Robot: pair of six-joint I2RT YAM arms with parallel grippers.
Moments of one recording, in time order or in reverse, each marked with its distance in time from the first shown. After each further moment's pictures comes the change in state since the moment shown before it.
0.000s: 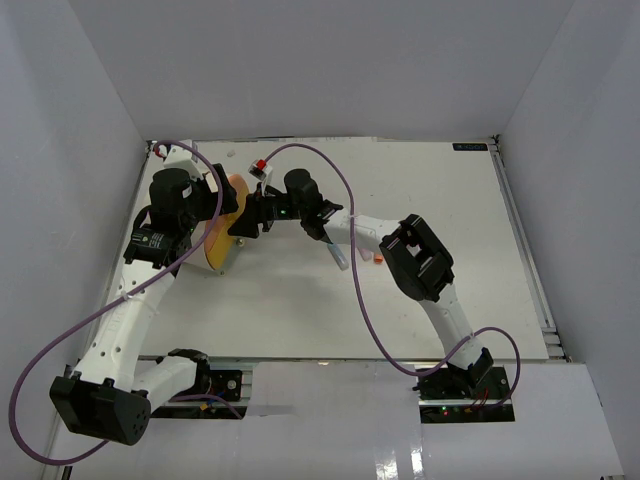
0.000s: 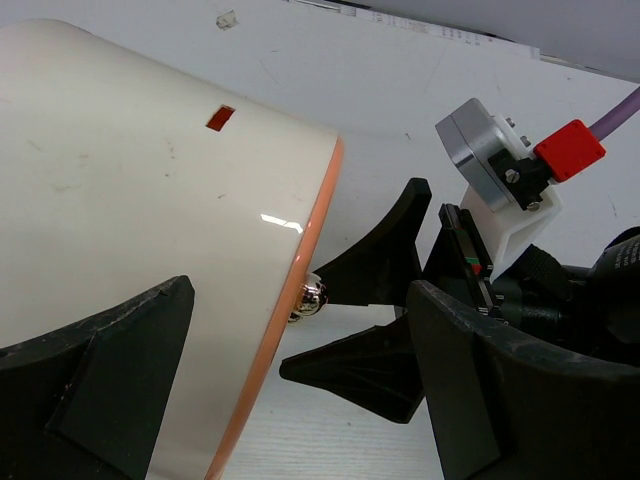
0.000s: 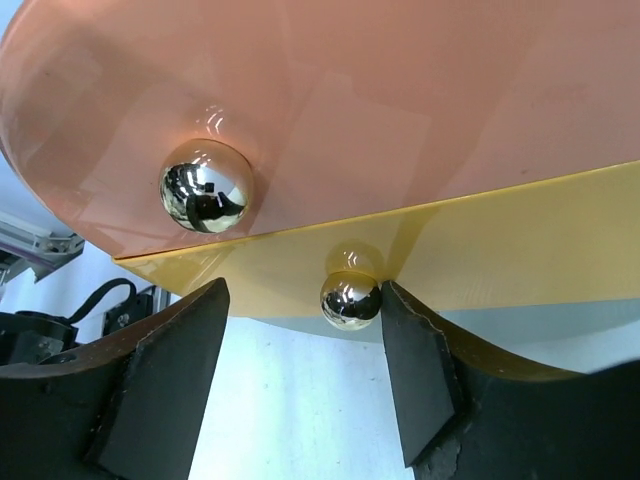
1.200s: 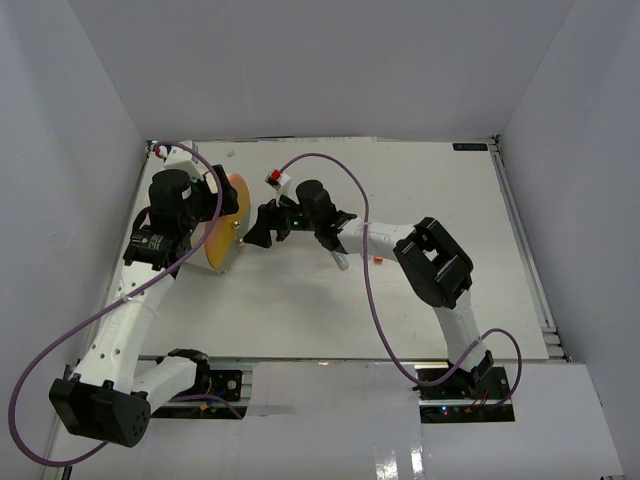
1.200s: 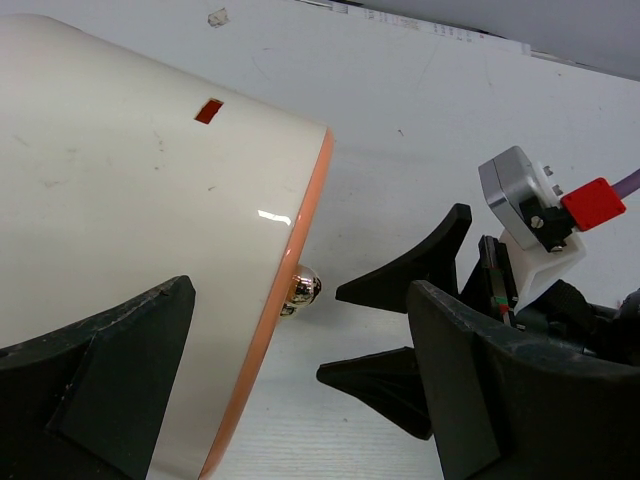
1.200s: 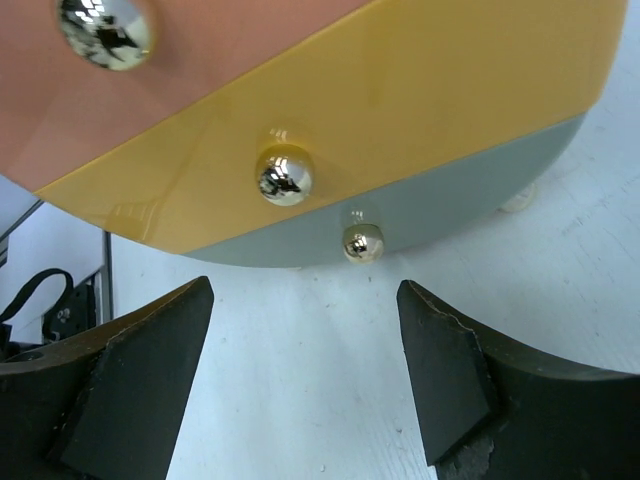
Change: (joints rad) left arm 0.000 -0.010 -0.005 0.000 0.016 -0.002; right arm -0.008 -0.149 -0.246 -0.007 0.164 -0.072
